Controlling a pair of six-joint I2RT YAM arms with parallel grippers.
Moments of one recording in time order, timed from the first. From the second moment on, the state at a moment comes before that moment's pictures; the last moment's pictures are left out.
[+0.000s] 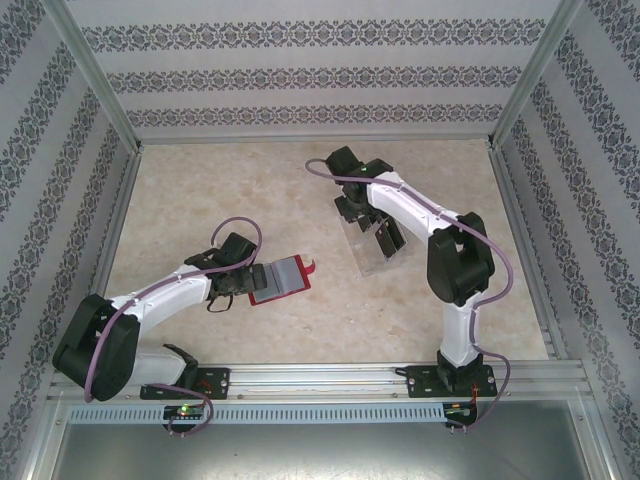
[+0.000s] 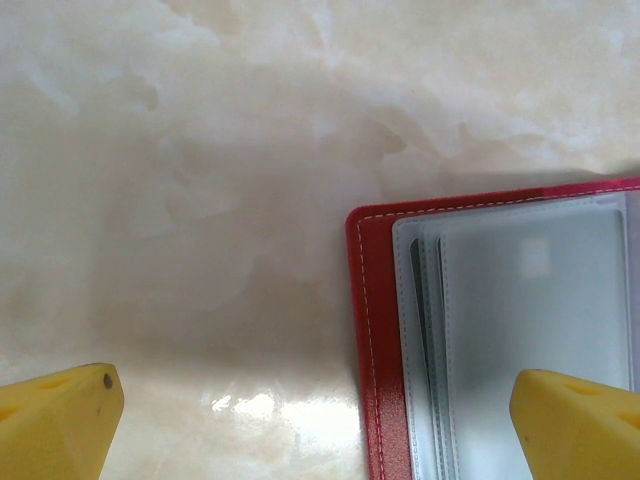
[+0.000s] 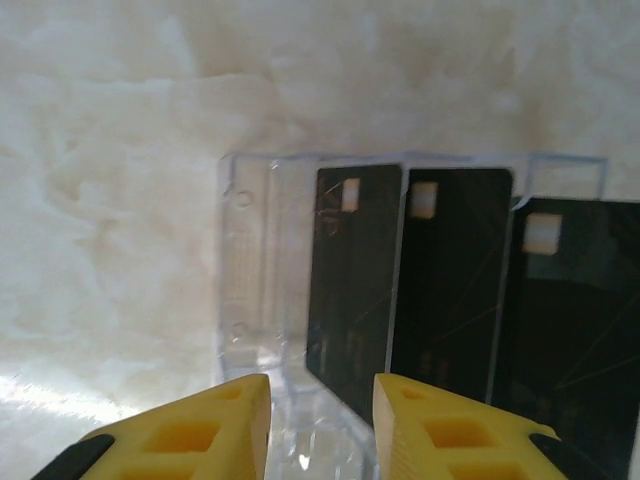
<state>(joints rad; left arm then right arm) -0.47 1.31 0.64 -0.55 -0.17 -0.72 0.52 1.99 1.70 -0.98 0.26 0.13</state>
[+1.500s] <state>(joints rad) -0.47 1.31 0.63 -0.55 -0.17 -0.72 0.46 2.07 1.78 -0.99 0.16 0.13</state>
